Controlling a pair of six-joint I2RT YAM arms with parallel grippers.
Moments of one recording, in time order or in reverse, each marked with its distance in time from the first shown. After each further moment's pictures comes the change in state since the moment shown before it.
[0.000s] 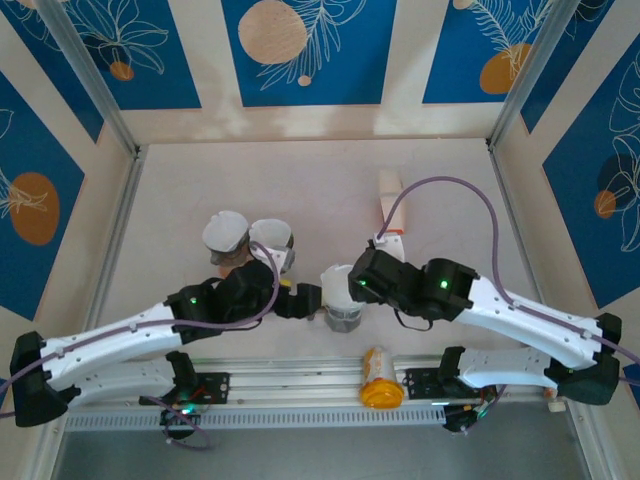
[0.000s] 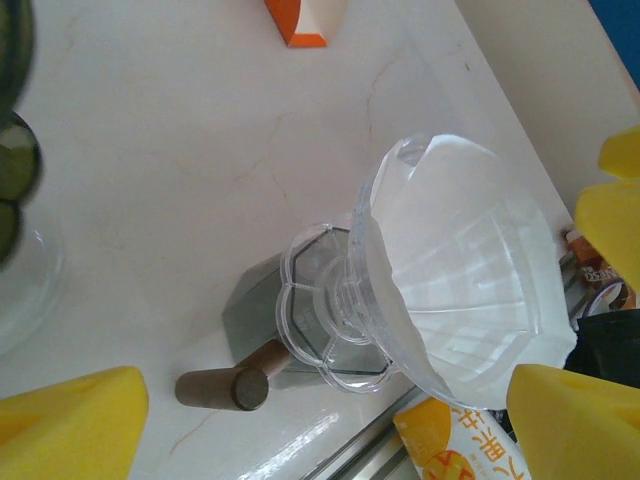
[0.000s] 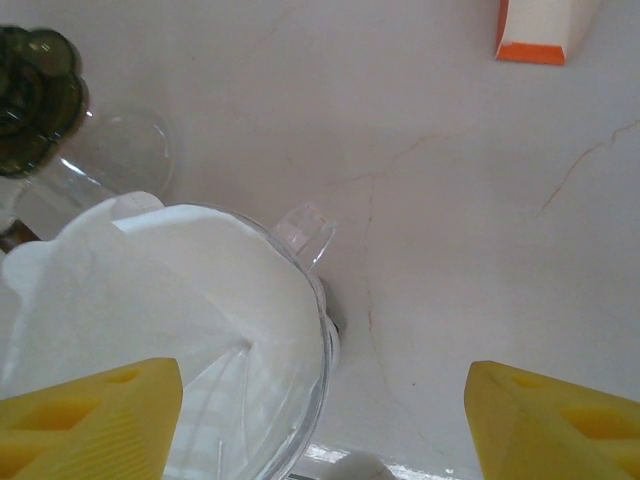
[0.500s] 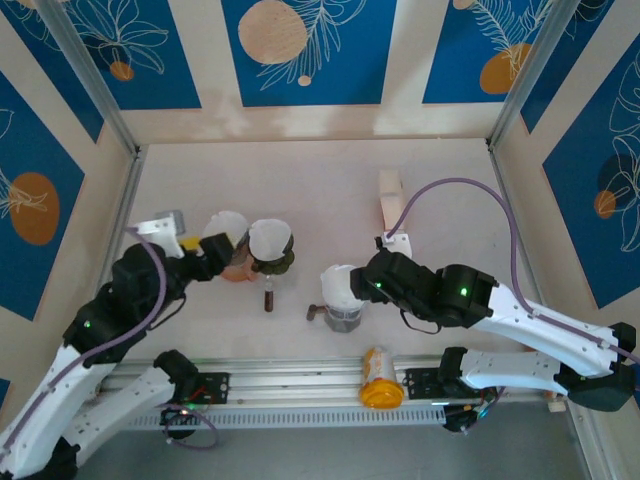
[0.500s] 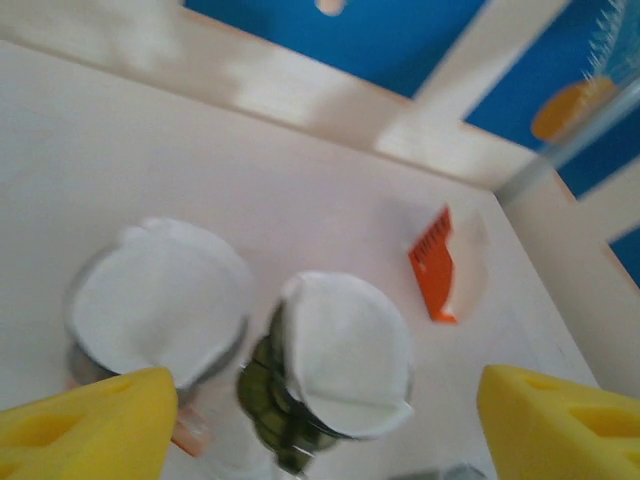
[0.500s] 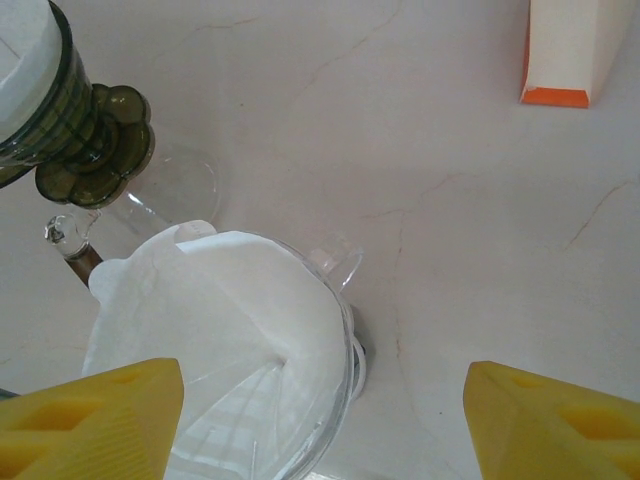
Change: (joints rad) left arm 0.487 -0.343 0.205 -0.320 -0.122 0.140; right arm 0.010 -0.073 -0.024 0.068 0.008 -0.032
